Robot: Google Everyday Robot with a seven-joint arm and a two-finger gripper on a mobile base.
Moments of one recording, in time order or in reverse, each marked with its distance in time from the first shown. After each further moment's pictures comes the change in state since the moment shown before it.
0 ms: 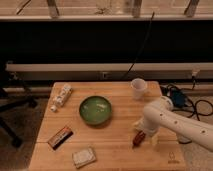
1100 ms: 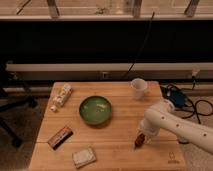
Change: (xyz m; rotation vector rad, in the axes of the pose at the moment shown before) arm 0.002 0.005 0.005 0.024 -0.011 -0.012
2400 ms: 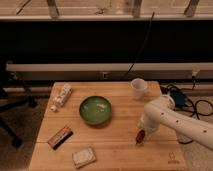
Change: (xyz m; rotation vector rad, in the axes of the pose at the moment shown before) arm 0.010 -0.019 -0.022 0.010 0.042 -0.082
